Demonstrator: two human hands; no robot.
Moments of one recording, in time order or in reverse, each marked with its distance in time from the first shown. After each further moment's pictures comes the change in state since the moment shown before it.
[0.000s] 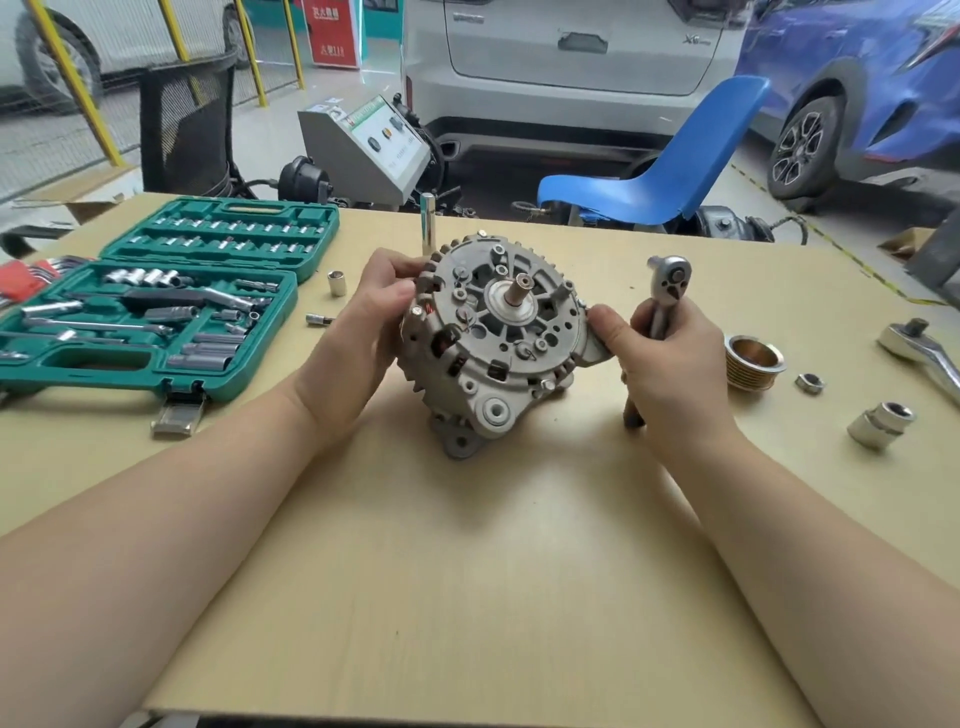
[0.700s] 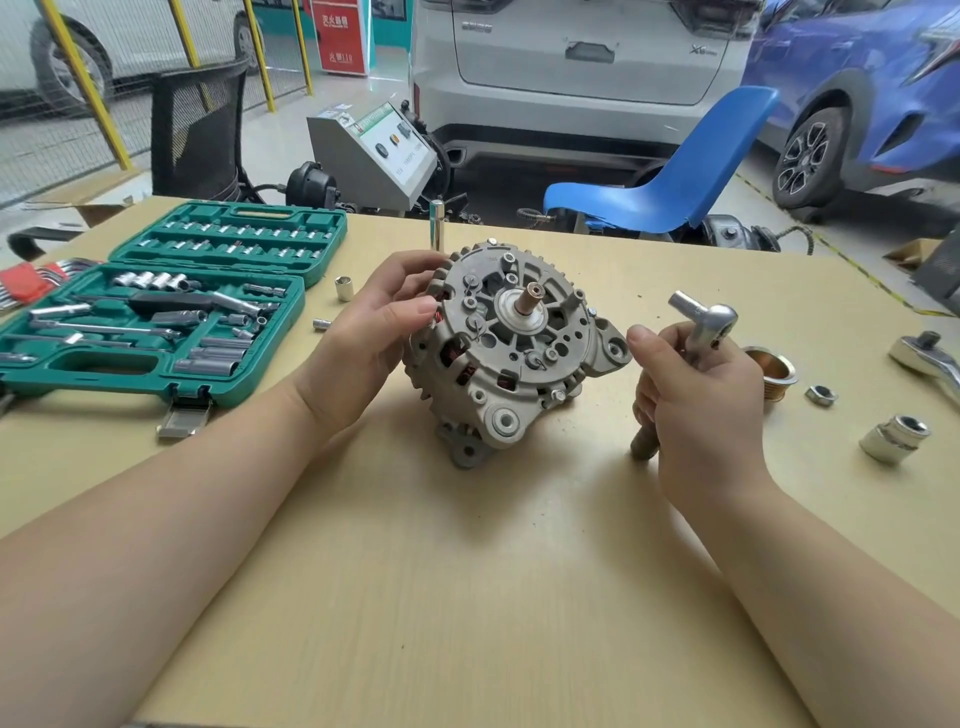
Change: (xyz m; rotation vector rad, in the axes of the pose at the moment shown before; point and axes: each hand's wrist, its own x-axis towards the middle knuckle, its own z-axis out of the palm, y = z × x) left_hand 0.004 0.002 -0.005 0.002 -0.059 -0.004; right_hand -0.026 -0.006 -0.005 0.244 0.019 0.091
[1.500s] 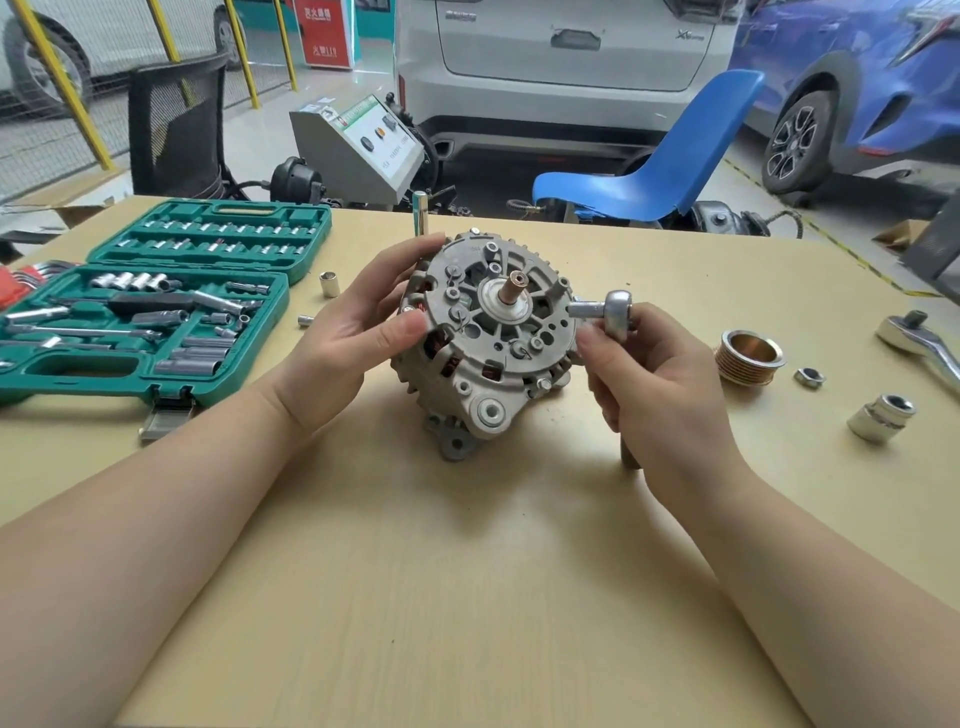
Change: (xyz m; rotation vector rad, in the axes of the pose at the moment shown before) left_hand -0.003 -0.011 -0.014 0.247 -0.155 0.125; right_hand -0.013 -0.006 0.006 -0.115 -0.273 -0.114
